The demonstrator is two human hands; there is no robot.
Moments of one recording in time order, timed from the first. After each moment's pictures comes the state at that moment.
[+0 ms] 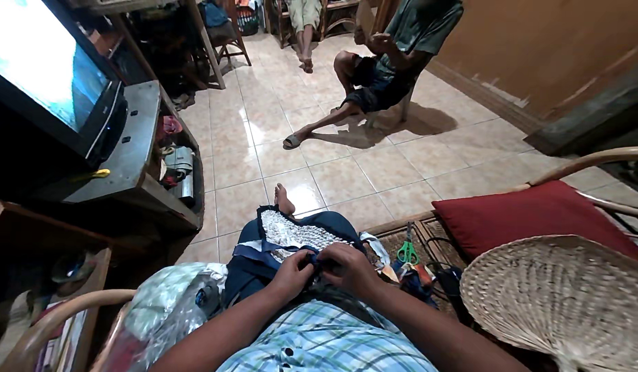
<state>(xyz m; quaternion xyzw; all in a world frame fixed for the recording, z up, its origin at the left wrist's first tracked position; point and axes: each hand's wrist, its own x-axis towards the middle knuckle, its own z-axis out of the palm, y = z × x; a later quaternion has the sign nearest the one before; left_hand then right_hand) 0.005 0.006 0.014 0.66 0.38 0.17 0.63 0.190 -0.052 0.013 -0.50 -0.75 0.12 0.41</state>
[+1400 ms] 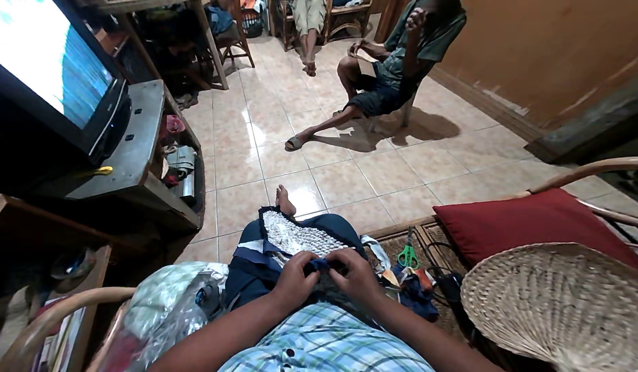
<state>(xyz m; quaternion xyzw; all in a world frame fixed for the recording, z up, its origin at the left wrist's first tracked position) 0.007 -0.004 0.004 0.77 0.36 0.26 0.46 0.182 -0.067 0.014 -0.60 -0.66 0.21 0.41</state>
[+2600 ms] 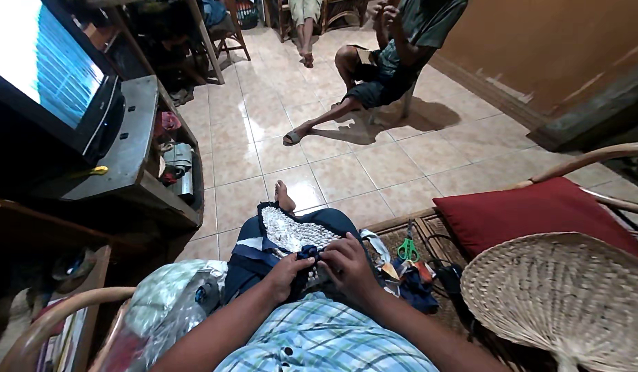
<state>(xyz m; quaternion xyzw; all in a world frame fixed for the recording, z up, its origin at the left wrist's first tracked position) 0.004 0.008 0.001 0.36 0.41 0.18 0.82 0.190 -0.057 -0.027 -0.54 -0.73 0.00 0.42</state>
